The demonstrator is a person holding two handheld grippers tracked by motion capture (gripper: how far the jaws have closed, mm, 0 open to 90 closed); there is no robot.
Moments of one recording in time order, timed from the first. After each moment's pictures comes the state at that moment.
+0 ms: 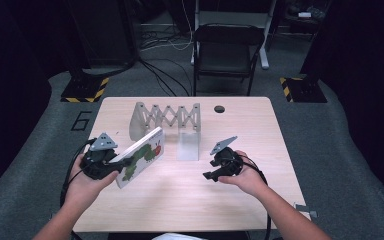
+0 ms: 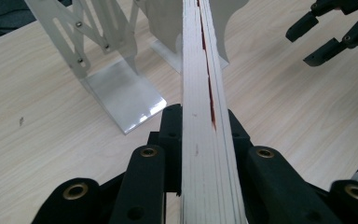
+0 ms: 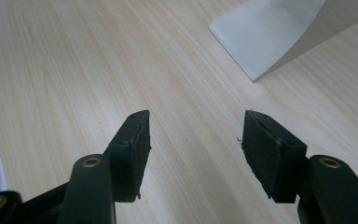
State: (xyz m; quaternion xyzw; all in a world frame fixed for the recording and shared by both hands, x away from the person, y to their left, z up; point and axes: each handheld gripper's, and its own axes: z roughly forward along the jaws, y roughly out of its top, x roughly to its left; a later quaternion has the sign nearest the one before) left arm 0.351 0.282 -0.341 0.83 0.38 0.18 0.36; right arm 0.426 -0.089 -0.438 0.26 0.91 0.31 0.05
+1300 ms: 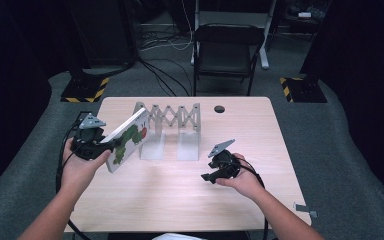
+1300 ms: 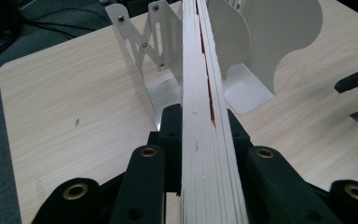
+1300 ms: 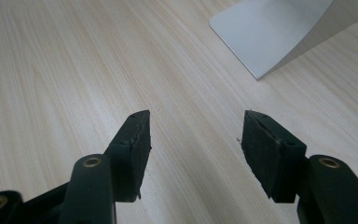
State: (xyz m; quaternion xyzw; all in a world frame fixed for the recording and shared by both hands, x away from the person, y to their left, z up) left arm 0.382 0.299 -0.317 0.79 0.45 0.22 0.36; right arm 0.424 -0.083 -0.451 0.27 0.91 0.32 0.05
